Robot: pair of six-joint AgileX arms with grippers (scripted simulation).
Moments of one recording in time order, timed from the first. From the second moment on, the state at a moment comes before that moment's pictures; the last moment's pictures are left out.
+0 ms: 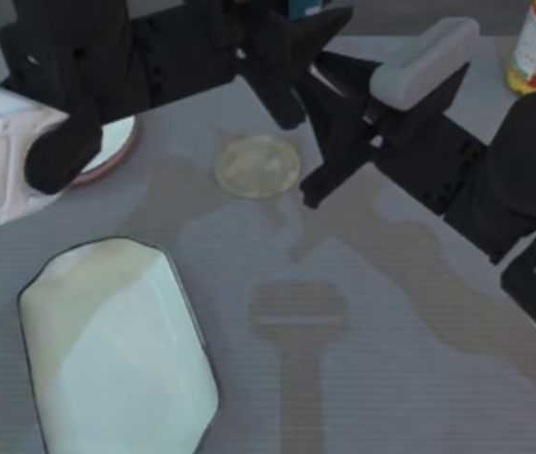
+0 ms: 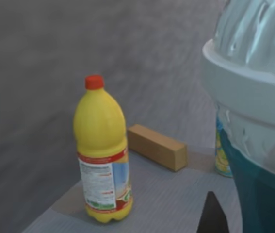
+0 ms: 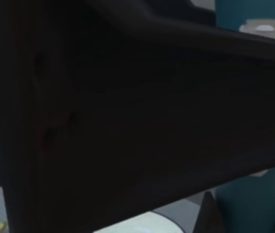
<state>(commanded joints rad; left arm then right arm) -0.51 1.58 1.02 0.52 0.60 0.10 0.63 1.61 0.72 1.03 -0.15 0.04</state>
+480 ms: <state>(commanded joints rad) -0.51 1.58 1.02 0.52 0.60 0.10 0.63 1.61 0.72 1.03 -0.15 0.04</state>
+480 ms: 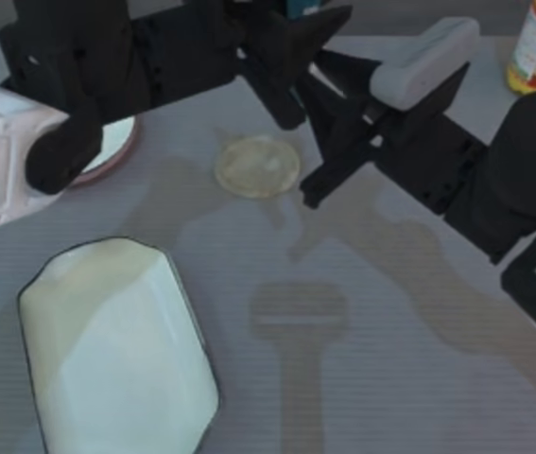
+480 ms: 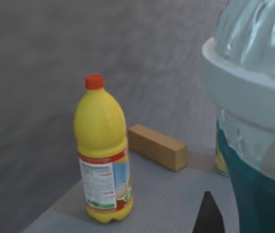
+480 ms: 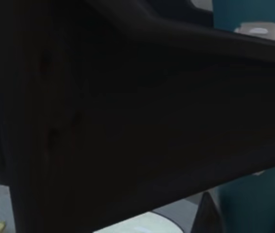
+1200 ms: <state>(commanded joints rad) -0.51 1.58 1.02 0.52 0.60 0.10 0.63 1.61 0.72 1.03 -0.15 0.04</state>
